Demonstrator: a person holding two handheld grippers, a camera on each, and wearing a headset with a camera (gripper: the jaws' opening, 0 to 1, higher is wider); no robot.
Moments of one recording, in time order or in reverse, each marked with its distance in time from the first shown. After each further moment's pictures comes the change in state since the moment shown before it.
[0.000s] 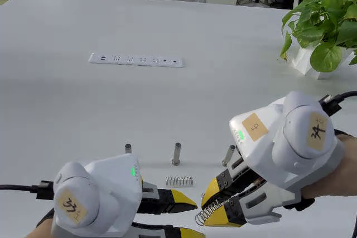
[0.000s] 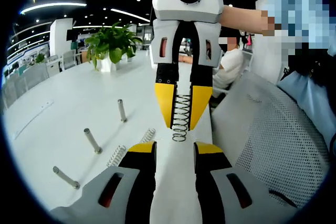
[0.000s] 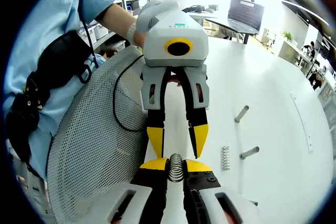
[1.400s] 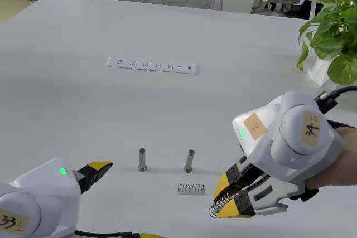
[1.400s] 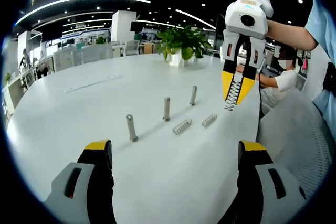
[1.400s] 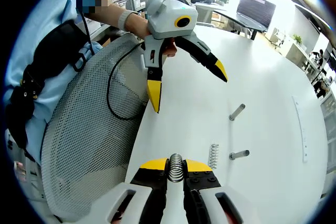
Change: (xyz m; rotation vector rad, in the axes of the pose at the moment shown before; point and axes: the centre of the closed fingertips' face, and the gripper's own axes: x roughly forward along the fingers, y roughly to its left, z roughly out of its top) left arm -0.084 0.069 -0.039 -0.237 -0.051 0.477; right arm 0.001 -0.025 -0.004 -0.086 0.110 0.017
